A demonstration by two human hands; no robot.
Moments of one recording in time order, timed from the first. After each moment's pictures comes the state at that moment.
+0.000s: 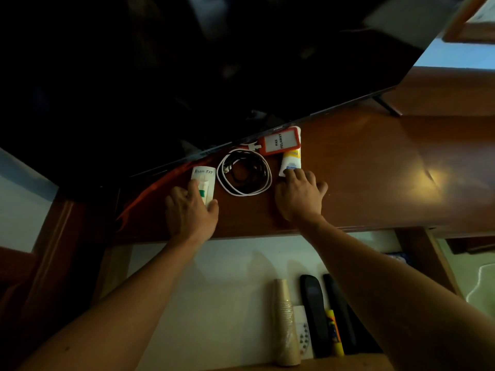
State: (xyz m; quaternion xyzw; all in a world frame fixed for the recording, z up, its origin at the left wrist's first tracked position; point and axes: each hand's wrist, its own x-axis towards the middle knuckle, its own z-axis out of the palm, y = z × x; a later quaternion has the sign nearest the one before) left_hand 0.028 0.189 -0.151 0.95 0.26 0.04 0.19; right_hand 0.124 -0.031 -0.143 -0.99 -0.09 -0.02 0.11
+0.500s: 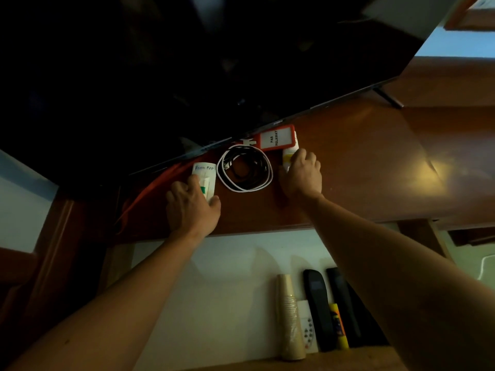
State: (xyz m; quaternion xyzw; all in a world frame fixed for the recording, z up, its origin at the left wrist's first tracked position) left_hand 0.032 0.192 -0.148 0.95 0.25 0.02 0.18; right_hand 0.155 -0.023 -0.135 -0.98 0.00 0.00 0.22
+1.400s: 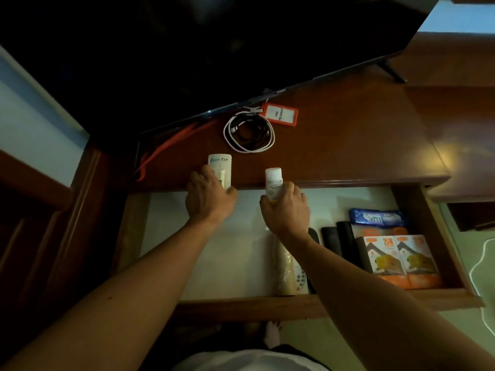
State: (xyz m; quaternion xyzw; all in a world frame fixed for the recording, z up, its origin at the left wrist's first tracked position) left_hand -0.046 0.142 -0.141 0.94 0.28 0.00 0.20; right_hand -0.031 -0.028 -0.161 -0.96 0.01 0.02 0.27
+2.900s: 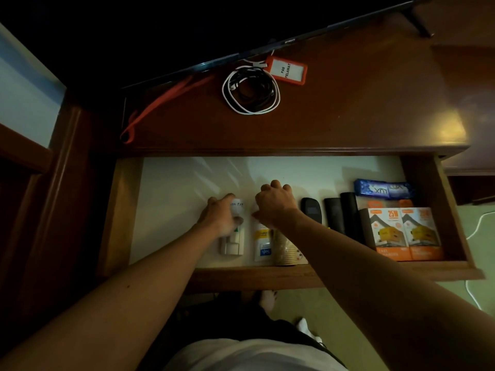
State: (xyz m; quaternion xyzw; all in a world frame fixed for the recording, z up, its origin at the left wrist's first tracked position) left_hand -0.109 0.129 -0.245 0.90 0.18 -0.29 0.27; right_hand -0.047 -0.025 -0.206 -0.92 -0.30 0.23 -0.08
